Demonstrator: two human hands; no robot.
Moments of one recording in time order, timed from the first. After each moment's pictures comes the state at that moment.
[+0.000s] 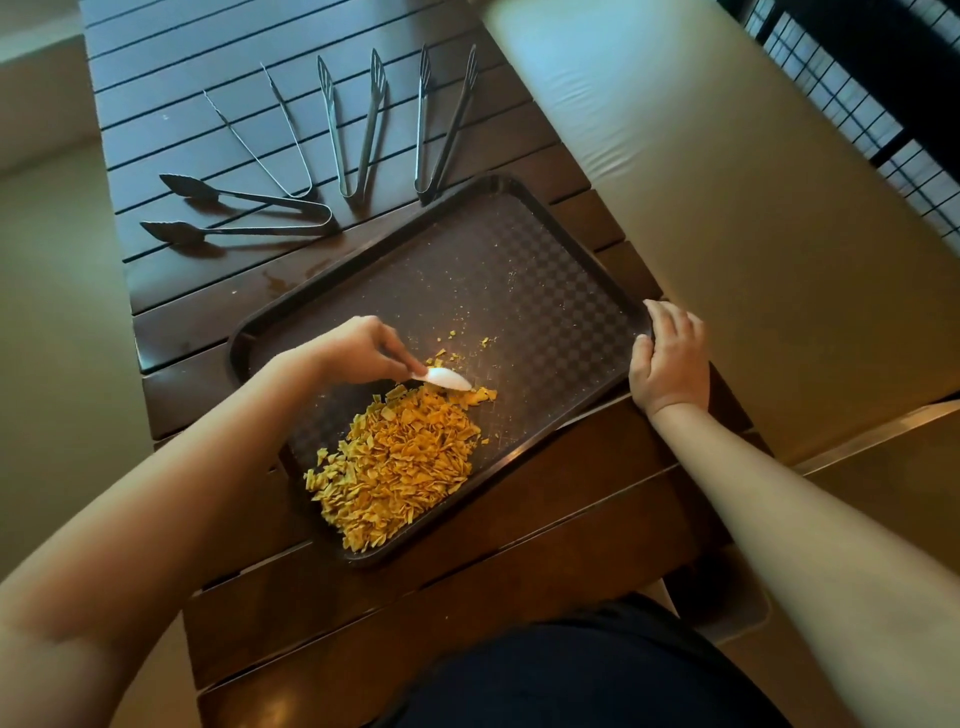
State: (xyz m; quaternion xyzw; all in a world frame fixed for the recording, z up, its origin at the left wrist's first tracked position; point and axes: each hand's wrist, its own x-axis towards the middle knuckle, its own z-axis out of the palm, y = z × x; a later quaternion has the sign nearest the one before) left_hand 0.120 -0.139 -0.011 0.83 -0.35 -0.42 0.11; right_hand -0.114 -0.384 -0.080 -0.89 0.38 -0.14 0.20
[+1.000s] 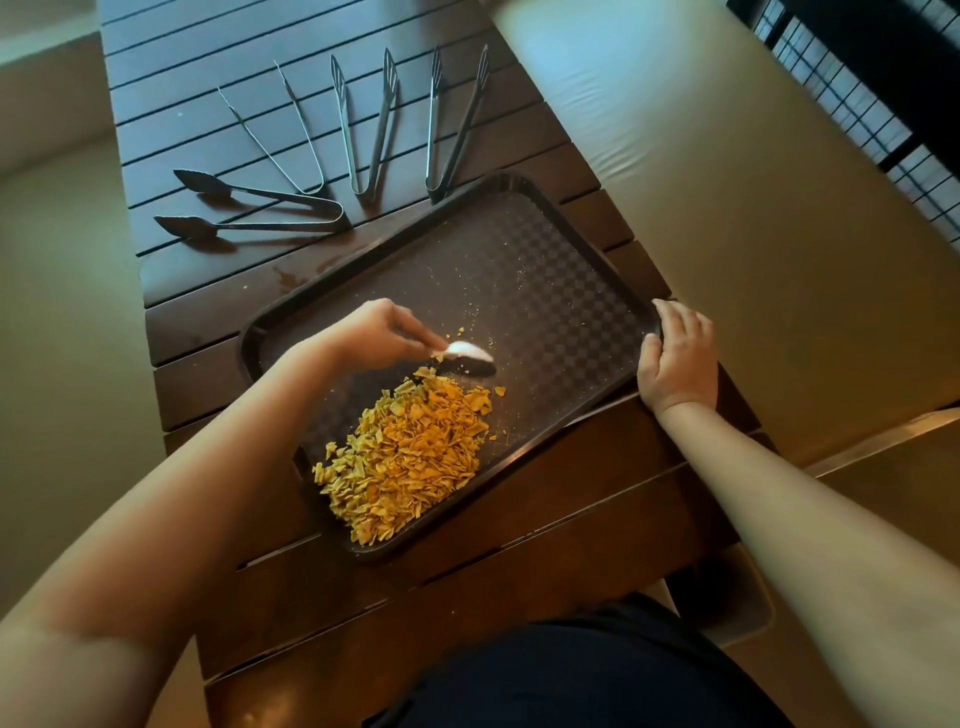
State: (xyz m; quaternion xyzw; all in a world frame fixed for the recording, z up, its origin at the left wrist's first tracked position) left_hand 0.110 -0.147 0.005 0.84 -0.32 -0.39 0.18; right_hand -0.114 -0.385 -0.082 -0.89 0.38 -0.14 0.19
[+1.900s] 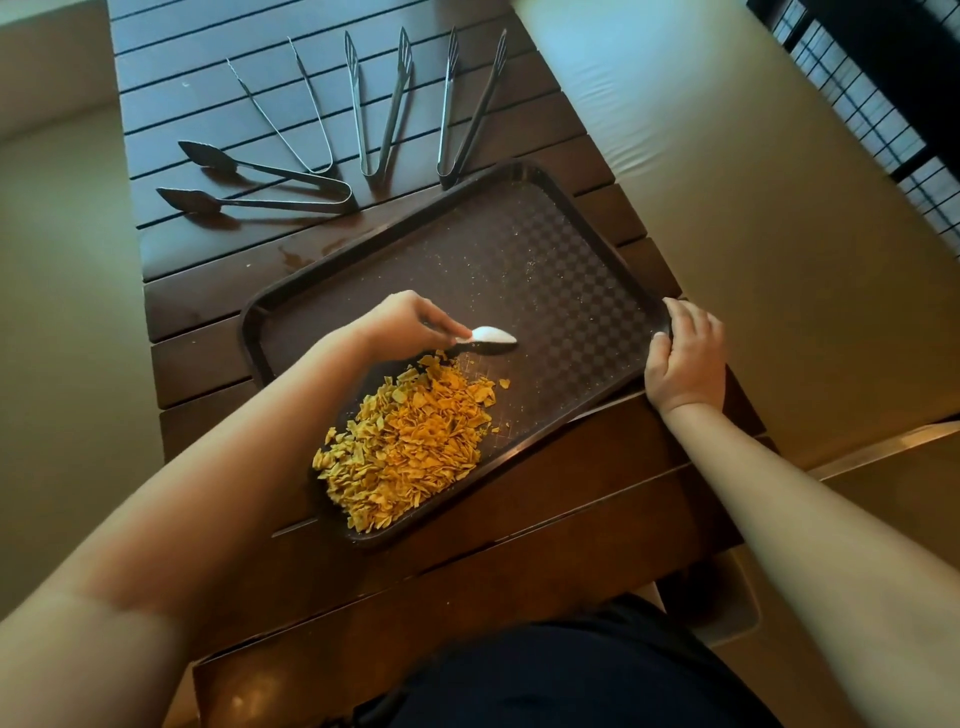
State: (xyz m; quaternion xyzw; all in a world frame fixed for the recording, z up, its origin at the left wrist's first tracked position) left_hand 0.099 -0.160 -0.008 0.84 -0.32 -0.40 0.18; right_hand -0.114 -0.385 -0.084 -0.90 0.38 -0.14 0.19
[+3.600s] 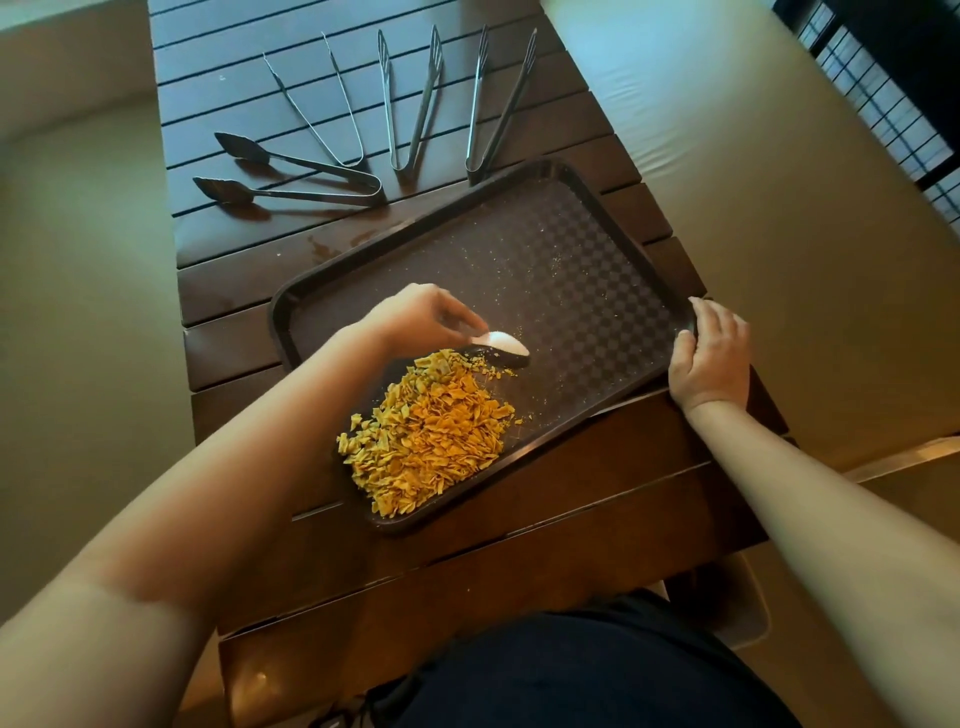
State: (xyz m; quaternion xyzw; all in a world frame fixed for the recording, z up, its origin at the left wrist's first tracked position) left_hand 0.096 -0.142 0.001 0.85 -0.37 -0.34 0.16; right_hand -0.115 -0.383 -0.083 -0.90 0.38 -0.14 0.19
